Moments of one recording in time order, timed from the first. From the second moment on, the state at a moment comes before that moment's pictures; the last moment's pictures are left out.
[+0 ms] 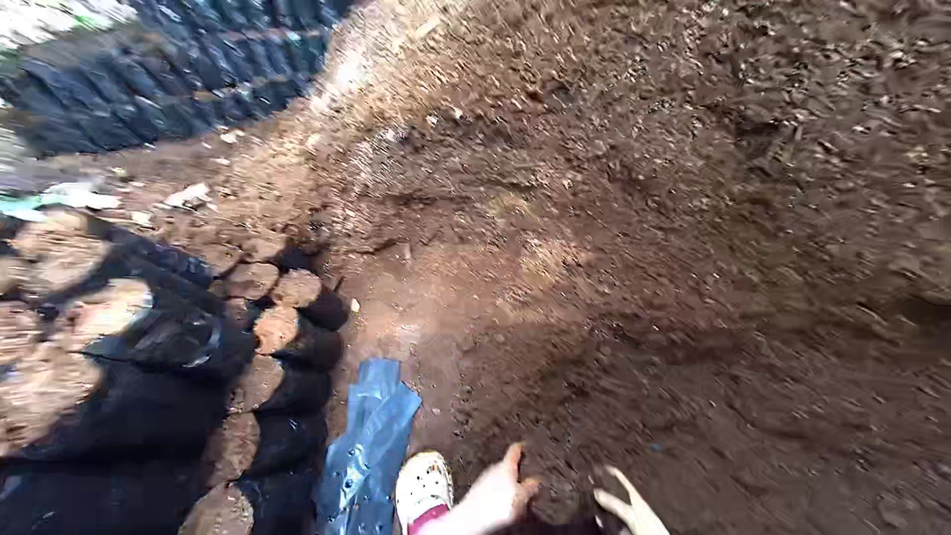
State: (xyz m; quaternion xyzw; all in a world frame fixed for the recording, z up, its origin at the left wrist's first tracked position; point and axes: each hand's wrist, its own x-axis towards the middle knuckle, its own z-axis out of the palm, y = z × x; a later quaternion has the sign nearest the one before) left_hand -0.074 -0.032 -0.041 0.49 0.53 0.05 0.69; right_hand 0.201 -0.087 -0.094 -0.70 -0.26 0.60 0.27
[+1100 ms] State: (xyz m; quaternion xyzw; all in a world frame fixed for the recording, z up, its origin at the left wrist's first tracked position) left_hand -0.075 -0.035 0.003 0.53 0.55 -0.08 0.64; right_hand 0.051 -0.011 -0.017 -0.69 -0.72 0.11 -0.03
